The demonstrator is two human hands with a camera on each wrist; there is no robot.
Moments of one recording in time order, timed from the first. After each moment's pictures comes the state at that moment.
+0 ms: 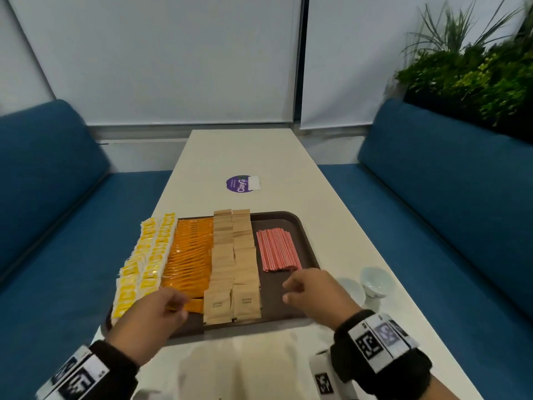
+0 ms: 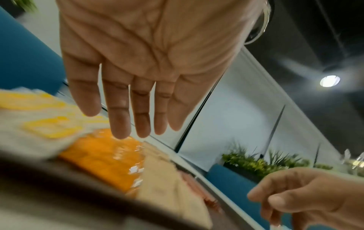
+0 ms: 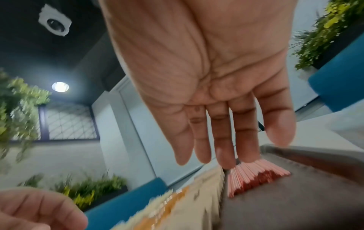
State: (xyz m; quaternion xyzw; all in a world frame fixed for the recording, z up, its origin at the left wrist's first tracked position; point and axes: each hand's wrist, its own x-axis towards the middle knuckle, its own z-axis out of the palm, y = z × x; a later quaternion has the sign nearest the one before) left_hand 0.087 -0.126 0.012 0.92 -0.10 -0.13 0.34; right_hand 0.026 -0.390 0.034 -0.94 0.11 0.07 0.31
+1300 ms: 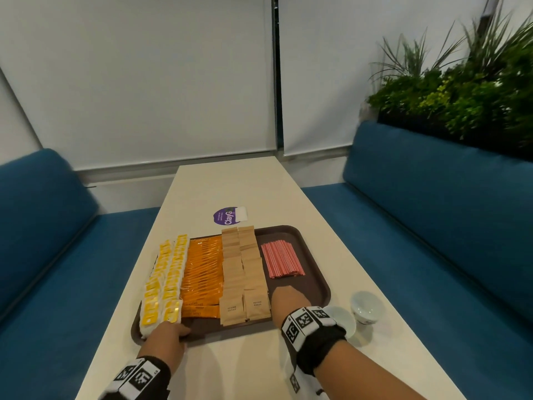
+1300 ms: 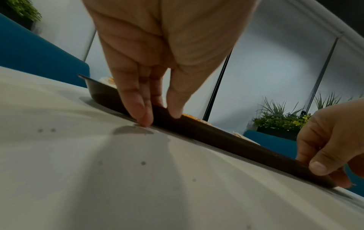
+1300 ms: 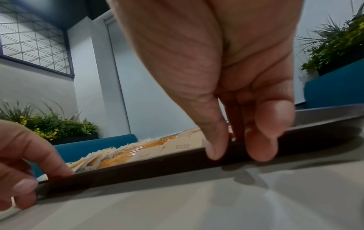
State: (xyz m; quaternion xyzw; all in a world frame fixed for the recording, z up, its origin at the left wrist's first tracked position) left_hand 0.156 -0.165 -0.047 0.97 -0.09 -0.13 0.18; right_hand 0.100 -0.396 0.001 -0.95 0.19 0.15 0.18
